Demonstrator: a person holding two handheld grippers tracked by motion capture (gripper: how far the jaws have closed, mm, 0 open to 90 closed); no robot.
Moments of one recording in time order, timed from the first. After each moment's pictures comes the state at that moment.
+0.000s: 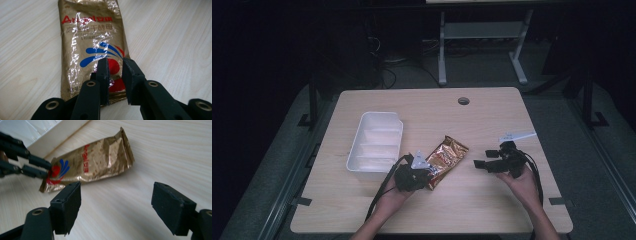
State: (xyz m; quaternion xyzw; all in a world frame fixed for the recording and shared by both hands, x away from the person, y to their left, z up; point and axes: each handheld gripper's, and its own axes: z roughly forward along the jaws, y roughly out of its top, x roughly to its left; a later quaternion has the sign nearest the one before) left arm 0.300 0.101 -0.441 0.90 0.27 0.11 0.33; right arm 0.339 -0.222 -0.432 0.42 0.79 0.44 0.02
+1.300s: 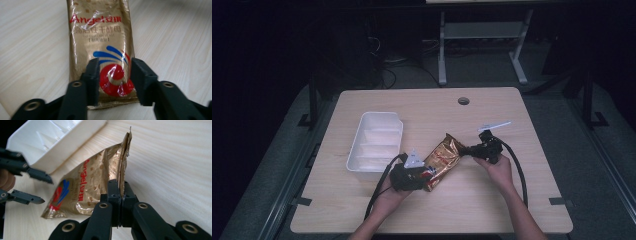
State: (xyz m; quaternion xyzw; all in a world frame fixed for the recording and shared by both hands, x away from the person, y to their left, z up) left arm 0.299 0.114 -0.435 0.88 0.28 0.11 0.38; right arm 0.387 -0.178 -0.449 0.40 0.79 0.46 -0.05
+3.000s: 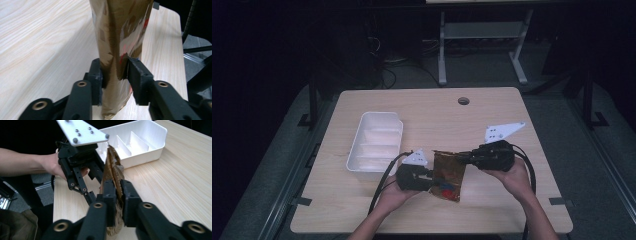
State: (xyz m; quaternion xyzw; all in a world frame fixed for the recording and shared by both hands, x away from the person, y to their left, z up) left arm 0.304 0.106 -0.434 0.87 0.21 -0.01 0.46; right arm 0.313 -0.169 -0.357 0.19 0.84 0.51 0.01
